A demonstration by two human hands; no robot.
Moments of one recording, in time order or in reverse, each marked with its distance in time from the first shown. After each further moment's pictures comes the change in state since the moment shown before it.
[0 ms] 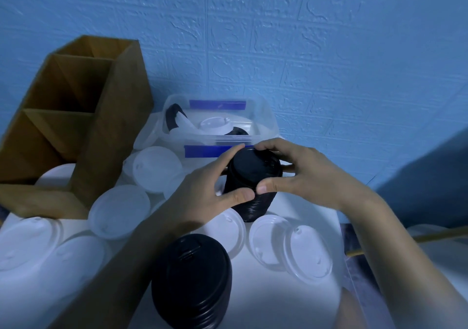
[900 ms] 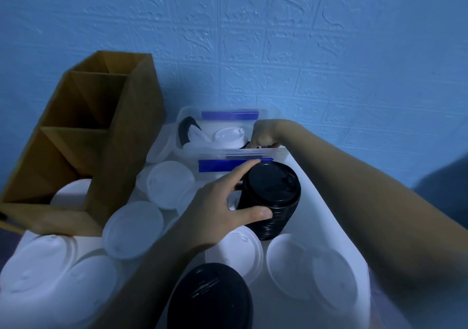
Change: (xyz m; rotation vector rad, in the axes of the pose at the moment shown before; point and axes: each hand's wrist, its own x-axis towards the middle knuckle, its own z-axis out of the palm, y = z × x) left_hand 0.006 0.000 -0.004 0.026 0.023 -0.015; right_hand 0.201 0.007 -0.003 -0.560 -0.259 0.413
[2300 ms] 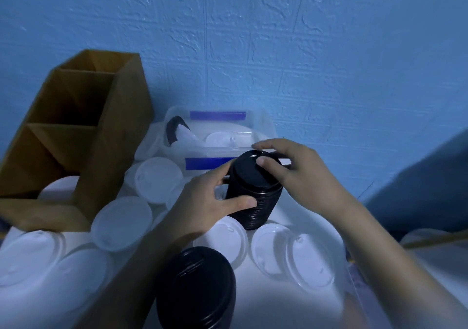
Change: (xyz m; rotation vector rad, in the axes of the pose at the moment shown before) left_hand -0.002 0.009 0.004 -0.067 0.037 0.005; right_hand -0.175 0.035 0.070 0.607 0.589 -0.346
